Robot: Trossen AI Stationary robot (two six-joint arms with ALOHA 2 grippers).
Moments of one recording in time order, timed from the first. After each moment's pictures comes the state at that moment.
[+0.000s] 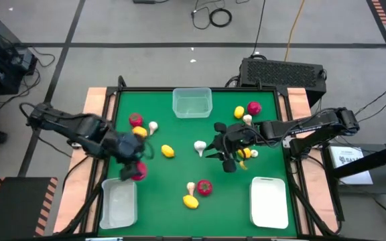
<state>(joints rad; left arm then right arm) -0.36 1.15 1.30 -1.18 0.18 -0.77 0.12 1.37 1.05 -0.22 -0.06 0.02</state>
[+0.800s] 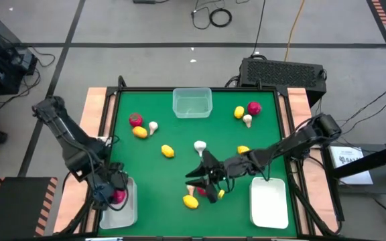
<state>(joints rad) -0.89 1.13 0.96 -0.97 0.02 -0.78 0.38 1.65 1.09 0.40 0.19 0.52</state>
